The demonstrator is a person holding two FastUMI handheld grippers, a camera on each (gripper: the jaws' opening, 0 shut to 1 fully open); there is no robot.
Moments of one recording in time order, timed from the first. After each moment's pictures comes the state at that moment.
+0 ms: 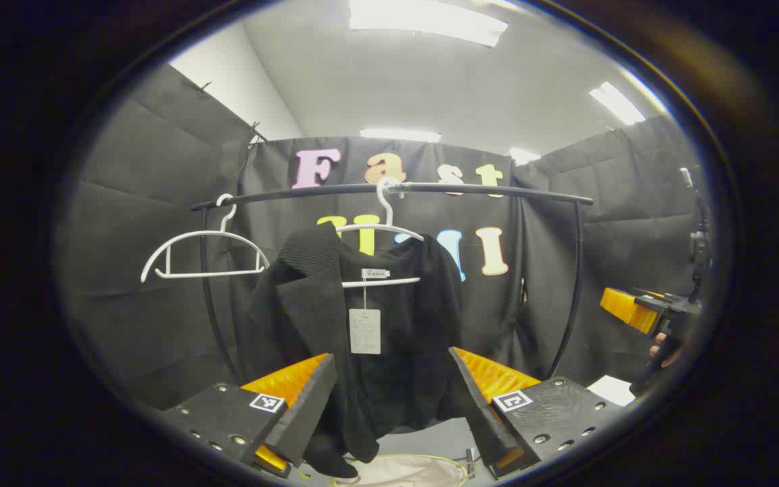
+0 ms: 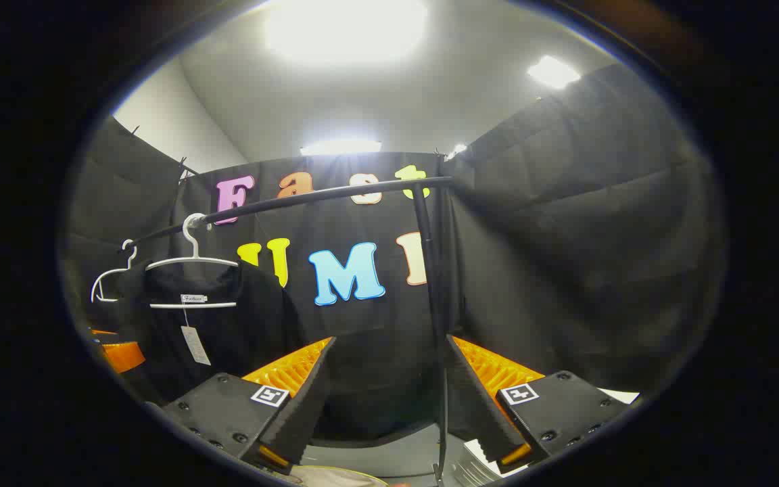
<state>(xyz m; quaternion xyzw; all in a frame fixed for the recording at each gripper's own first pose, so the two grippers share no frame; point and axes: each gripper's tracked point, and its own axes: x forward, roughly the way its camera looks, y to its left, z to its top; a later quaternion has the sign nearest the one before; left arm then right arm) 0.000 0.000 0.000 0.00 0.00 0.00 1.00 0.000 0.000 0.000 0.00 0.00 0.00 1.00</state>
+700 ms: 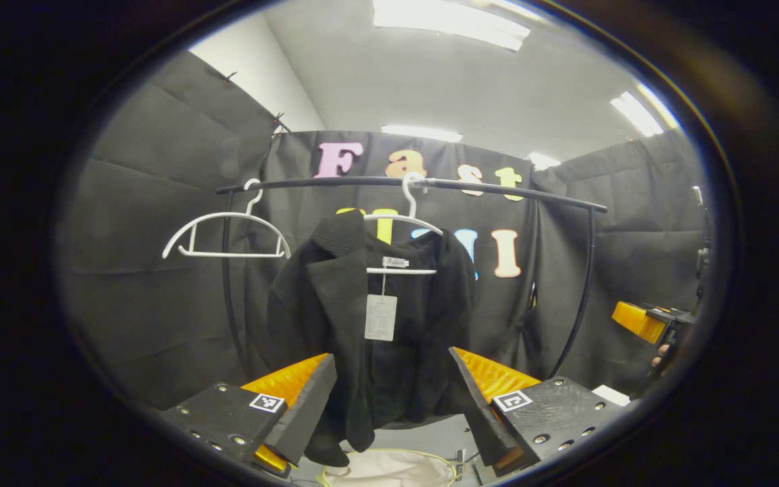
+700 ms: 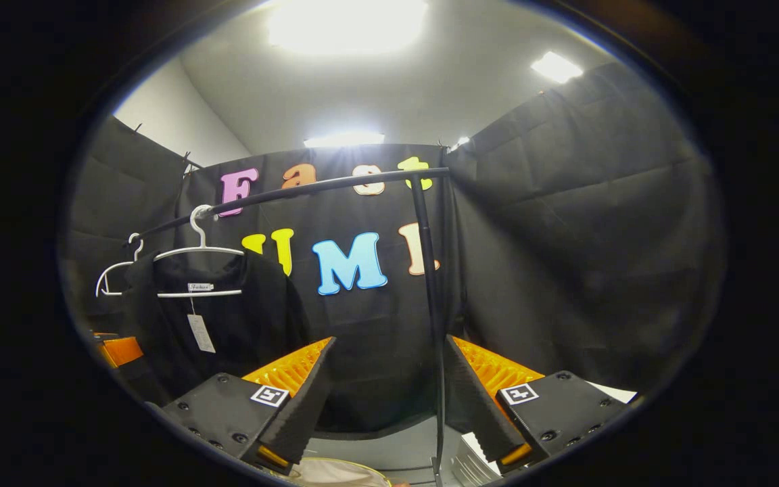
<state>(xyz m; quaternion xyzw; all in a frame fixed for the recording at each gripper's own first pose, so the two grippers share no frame) -0.022 0.022 -0.019 -0.04 0.01 0.04 1.00 -0.014 0.001 -0.013 0.00 0.02 0.02 1.00</state>
